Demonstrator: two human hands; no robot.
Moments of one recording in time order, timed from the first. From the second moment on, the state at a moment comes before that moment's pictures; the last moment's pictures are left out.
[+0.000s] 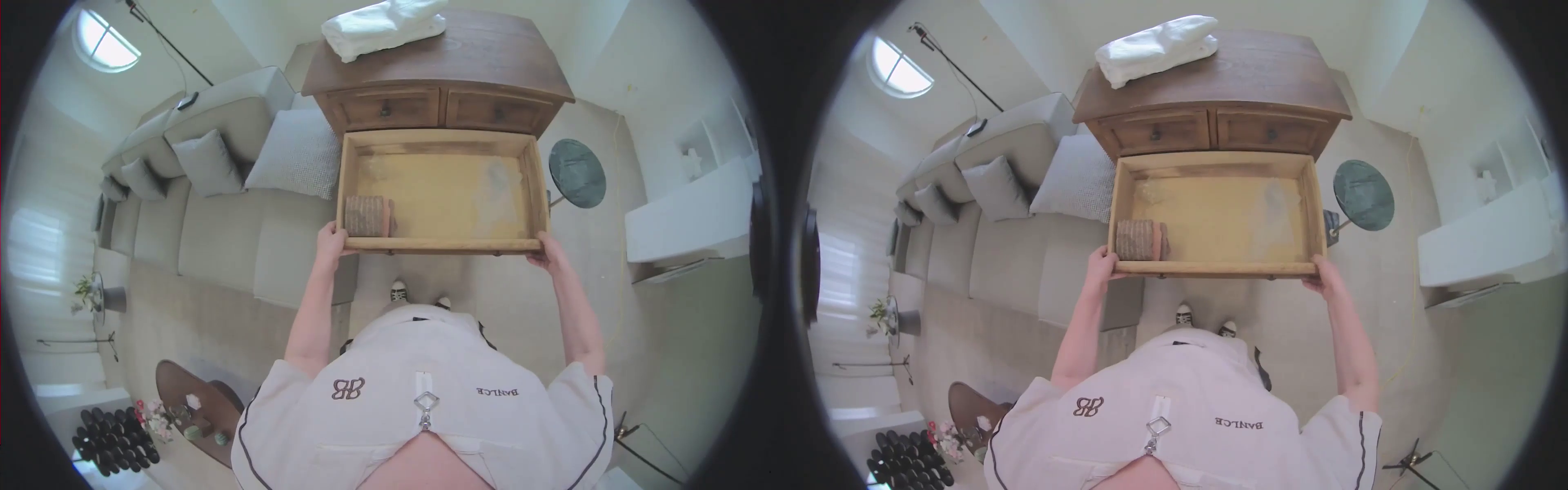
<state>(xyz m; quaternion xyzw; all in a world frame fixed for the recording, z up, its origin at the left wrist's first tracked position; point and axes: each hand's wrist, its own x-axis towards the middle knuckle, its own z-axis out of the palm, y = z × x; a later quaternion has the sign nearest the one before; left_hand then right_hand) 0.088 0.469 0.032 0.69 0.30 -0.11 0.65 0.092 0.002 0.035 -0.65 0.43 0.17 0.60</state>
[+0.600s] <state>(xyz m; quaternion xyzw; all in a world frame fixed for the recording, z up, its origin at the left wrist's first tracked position) 0.112 0.473 0.005 0.70 0.28 -0.12 0.65 0.096 0.001 0.020 -0.63 0.44 0.14 0.62</state>
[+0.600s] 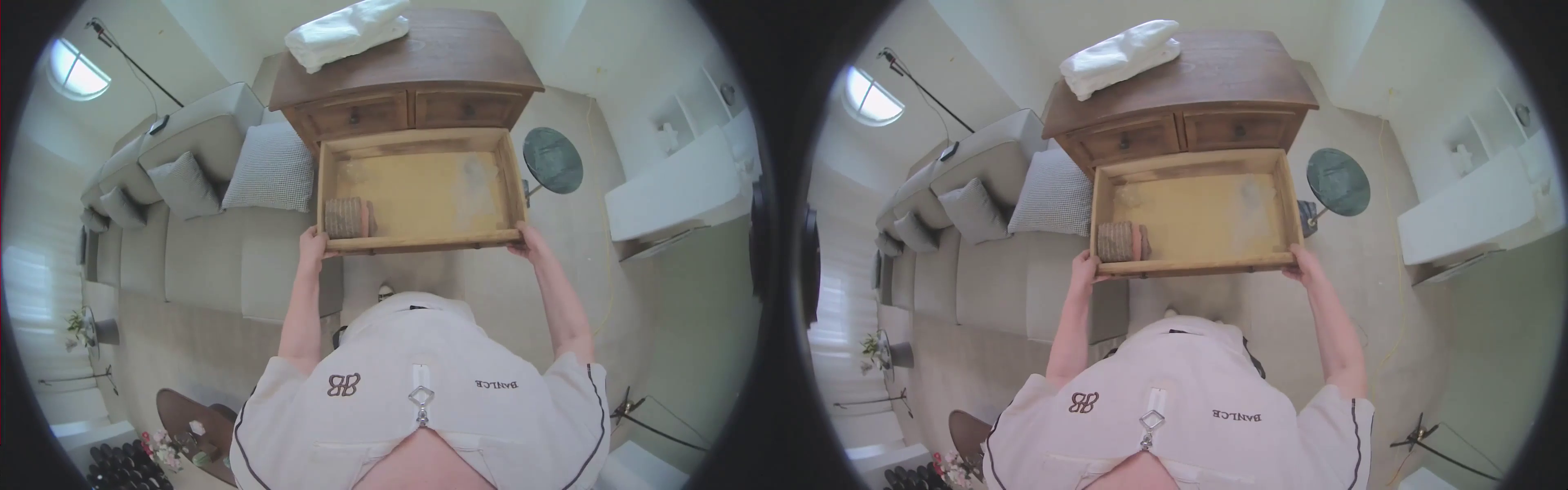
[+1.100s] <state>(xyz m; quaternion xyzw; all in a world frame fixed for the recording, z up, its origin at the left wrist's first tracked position) 0.115 0.470 -0.003 0.69 0.29 -0.13 0.65 0.101 -0.011 0.000 -0.62 0.45 0.12 0.62</state>
